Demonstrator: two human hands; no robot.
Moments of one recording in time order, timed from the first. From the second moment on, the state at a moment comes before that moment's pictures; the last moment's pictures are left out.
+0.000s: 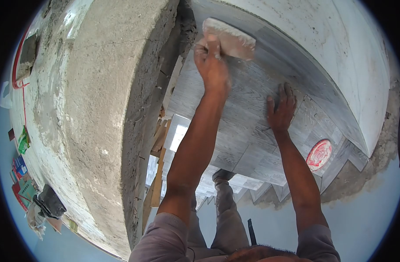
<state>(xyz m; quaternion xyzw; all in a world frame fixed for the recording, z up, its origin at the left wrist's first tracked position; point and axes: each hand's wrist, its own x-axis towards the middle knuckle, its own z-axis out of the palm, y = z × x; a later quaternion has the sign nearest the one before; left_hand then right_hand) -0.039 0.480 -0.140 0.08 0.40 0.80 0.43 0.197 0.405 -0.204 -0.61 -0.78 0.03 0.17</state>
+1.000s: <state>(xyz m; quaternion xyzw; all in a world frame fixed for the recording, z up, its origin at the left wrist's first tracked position) 0.004 0.456 -0.111 0.07 0.34 0.81 0.47 0.198 0.404 -0.203 -0.60 -0.78 0.02 0.18</state>
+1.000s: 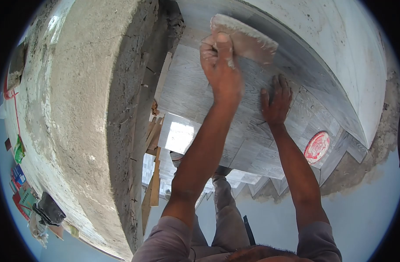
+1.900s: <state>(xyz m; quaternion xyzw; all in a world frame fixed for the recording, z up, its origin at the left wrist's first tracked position) 0.018 0.475 -0.123 0.09 0.44 0.77 0.44 0.197 0.405 -0.202 -0.61 -0.77 0.03 0.18</state>
